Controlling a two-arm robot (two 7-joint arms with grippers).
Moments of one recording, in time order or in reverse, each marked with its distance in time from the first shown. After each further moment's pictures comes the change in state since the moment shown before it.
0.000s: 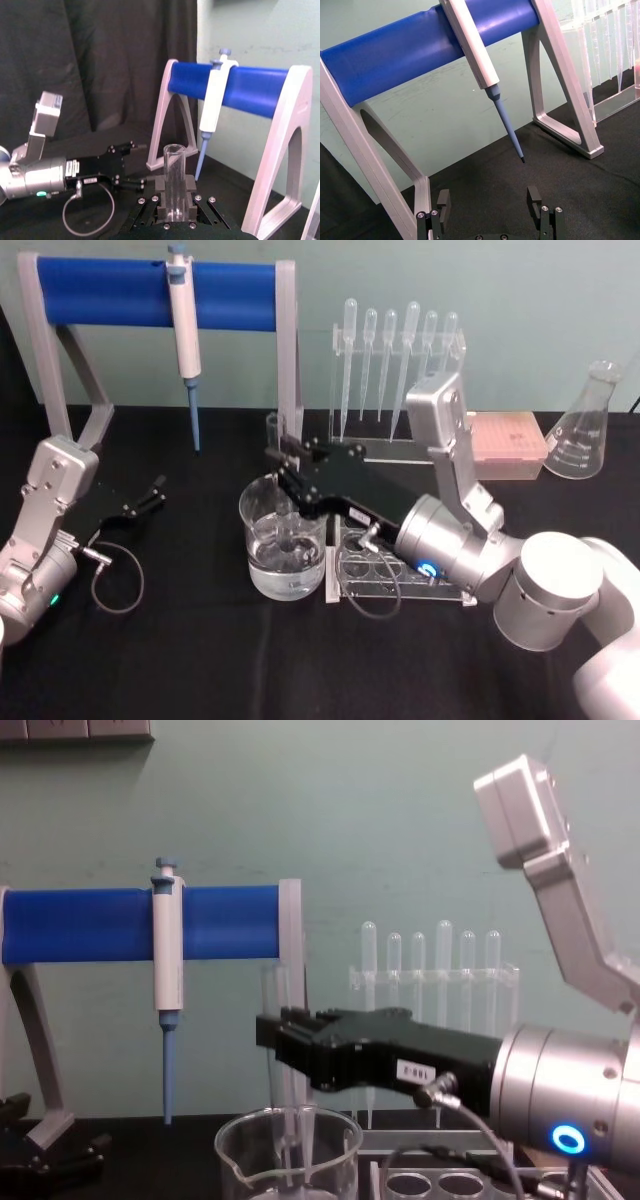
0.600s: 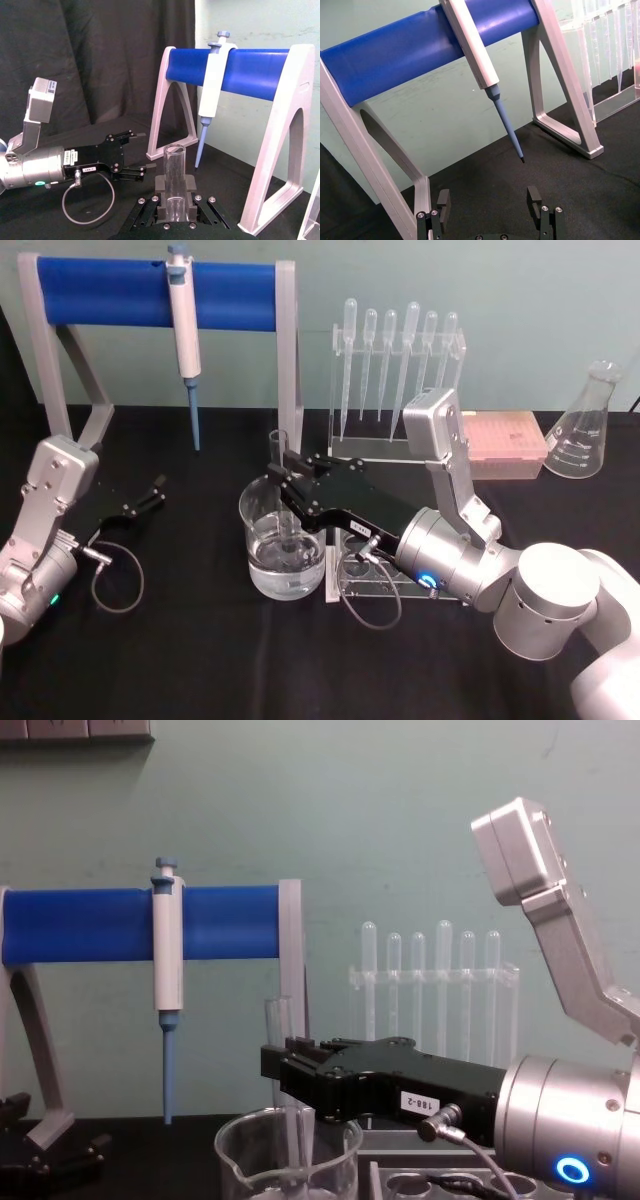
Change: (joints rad) left arm 0.000 0.000 0.000 0.000 0.000 0.000 0.000; right arm -0.019 -0.010 0.011 0.021 -0.010 0.009 0.009
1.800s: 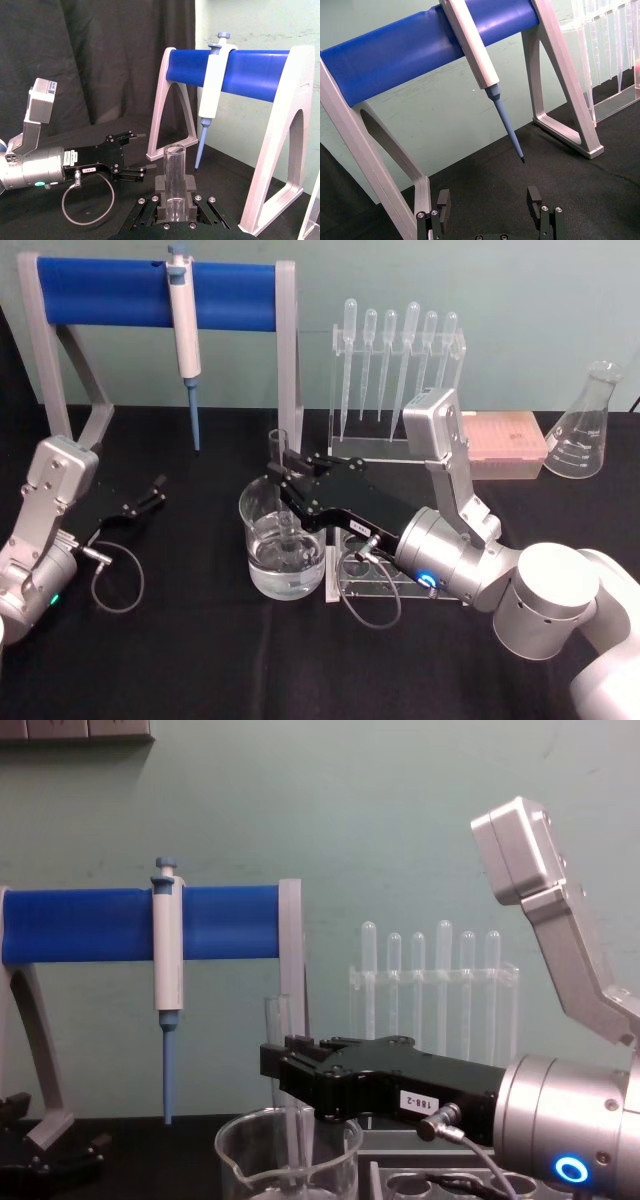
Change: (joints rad) left arm 0.000 0.000 0.000 0.000 0.000 0.000 0.000; right arm 0.002 0.000 -0.002 0.002 0.000 -0.005 -0.001
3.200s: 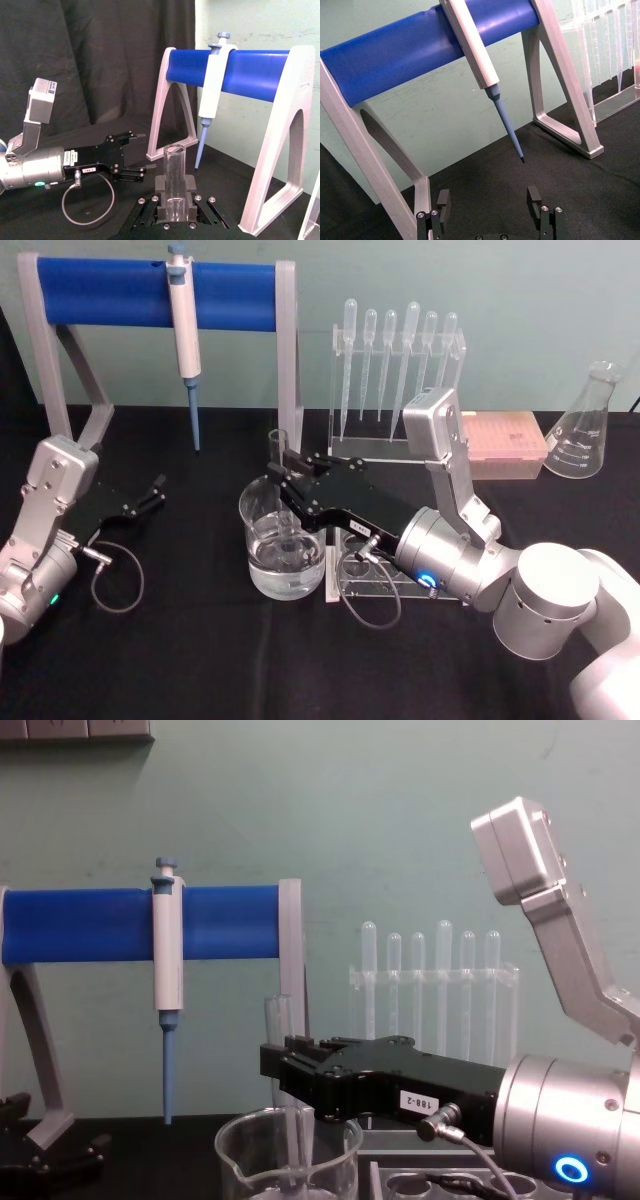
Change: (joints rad) left arm 0.000 0.000 0.000 0.000 0.000 0.000 0.000; right arm 0.000 0.000 0.000 0.000 0.000 0.000 0.000
